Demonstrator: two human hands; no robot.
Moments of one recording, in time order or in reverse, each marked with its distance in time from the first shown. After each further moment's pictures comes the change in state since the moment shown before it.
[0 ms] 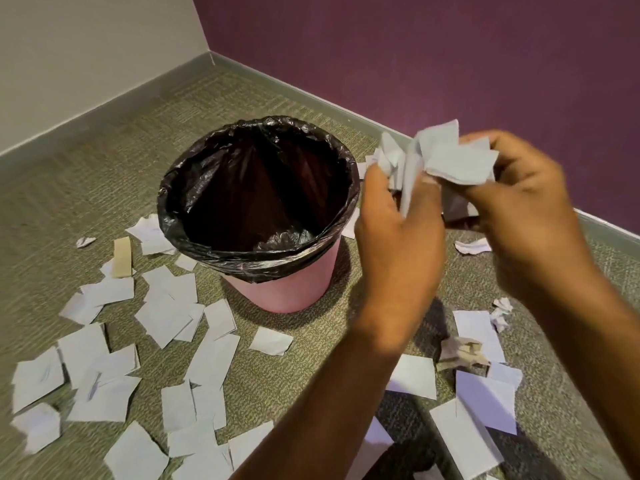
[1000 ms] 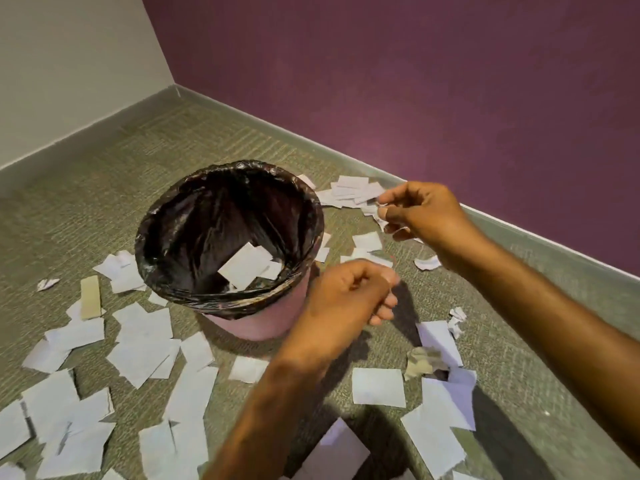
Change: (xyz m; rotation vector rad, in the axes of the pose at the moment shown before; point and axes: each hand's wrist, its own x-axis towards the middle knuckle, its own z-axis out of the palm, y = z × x) left_hand -0.005 0.011 -0.057 0.289 -0.461 -0.307; right_hand 0.072 0.024 -0.013 -0.263 -0.096 0.241
